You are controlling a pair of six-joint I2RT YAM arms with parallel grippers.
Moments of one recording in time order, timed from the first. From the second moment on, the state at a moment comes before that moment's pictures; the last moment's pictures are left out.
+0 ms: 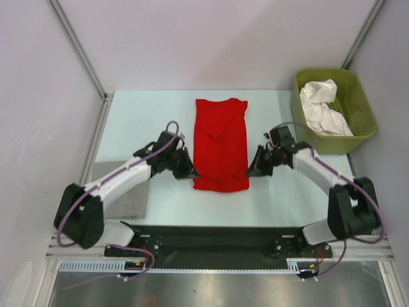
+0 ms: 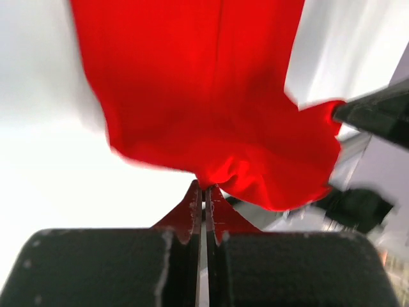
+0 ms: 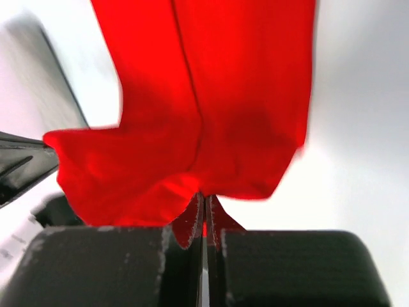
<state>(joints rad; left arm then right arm) -0.58 1.31 0.83 -0.47 0.33 -0.85 0.33 1.37 0.85 -0.55 -0.52 0.67</state>
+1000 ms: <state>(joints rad) -0.30 2.07 1.56 -0.54 0.37 -0.67 0.15 2.13 1.59 -0.61 -0.57 0.57</state>
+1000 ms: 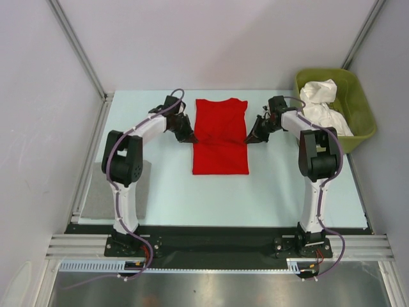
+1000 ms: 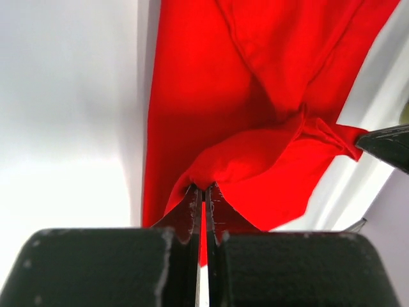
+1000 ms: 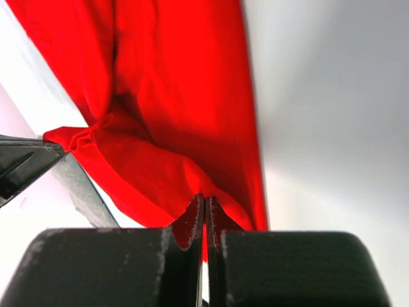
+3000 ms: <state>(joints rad) -0.41 1.85 1.20 -0.26 0.58 -0.69 0.37 1.96 1.28 -0.21 -0.78 0.66</state>
